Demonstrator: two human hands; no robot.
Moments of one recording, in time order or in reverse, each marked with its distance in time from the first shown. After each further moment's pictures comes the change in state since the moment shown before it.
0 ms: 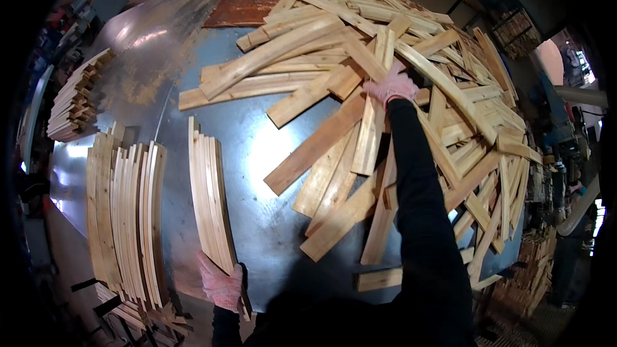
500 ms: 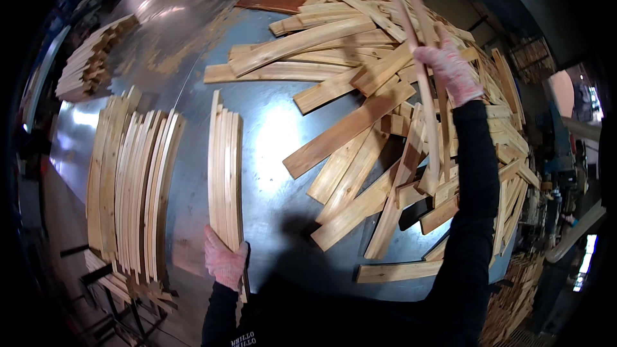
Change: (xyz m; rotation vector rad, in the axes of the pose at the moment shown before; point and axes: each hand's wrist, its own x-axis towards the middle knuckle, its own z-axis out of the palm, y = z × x) left_hand 0.002 0.014 -0.006 0.059 0.034 -0.072; right_hand -0.037 -0.016 -0.147 1.182 -0.132 -0.527
